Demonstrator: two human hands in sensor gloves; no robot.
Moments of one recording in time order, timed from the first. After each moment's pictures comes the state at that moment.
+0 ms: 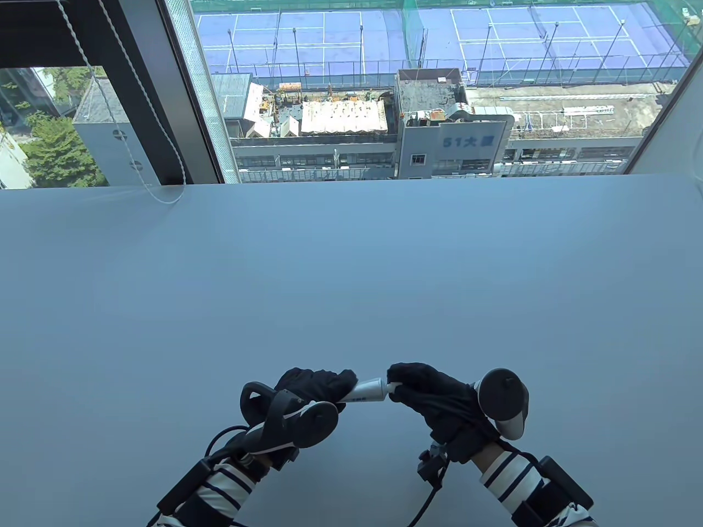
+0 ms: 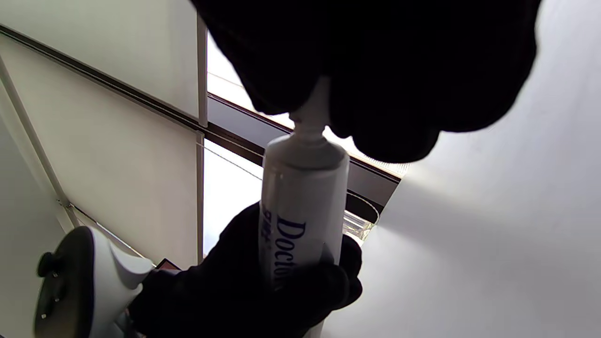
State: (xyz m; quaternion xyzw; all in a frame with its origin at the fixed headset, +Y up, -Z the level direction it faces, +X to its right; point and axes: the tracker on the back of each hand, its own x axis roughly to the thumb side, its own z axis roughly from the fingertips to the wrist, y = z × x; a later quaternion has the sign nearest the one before) left_hand -0.117 -0.709 -0.225 0.08 -0.28 0.01 0.96; right_hand 0.133 -0.731 -0.239 0.23 0.00 0.79 0.56
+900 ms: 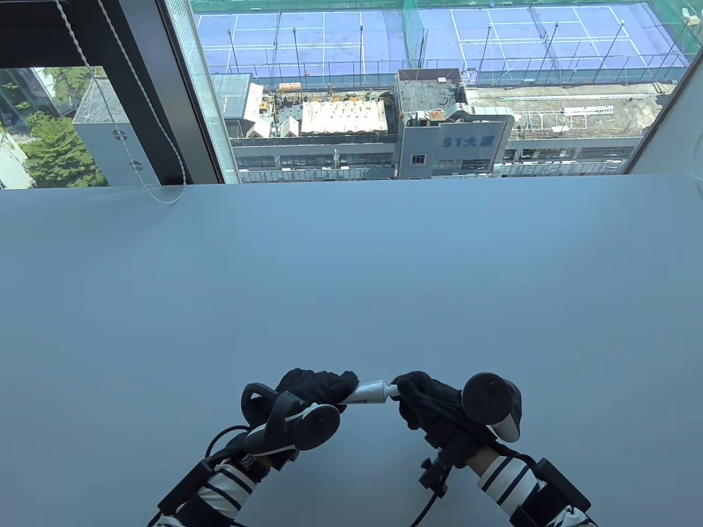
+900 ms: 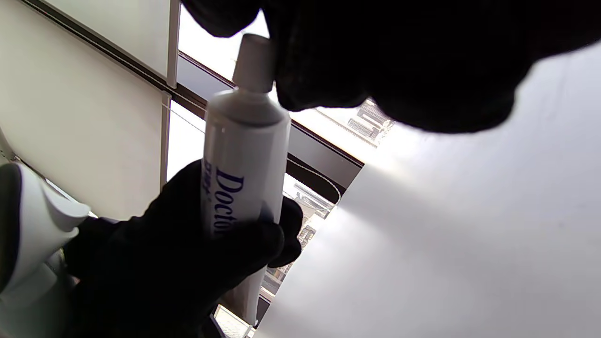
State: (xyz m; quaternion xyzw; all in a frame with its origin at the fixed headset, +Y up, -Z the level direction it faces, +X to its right) left_hand -0.116 -0.709 -0.225 0.08 -0.28 0.01 0.95; right_hand 0.130 -0.745 -0.239 0.21 0.03 0.83 0.52
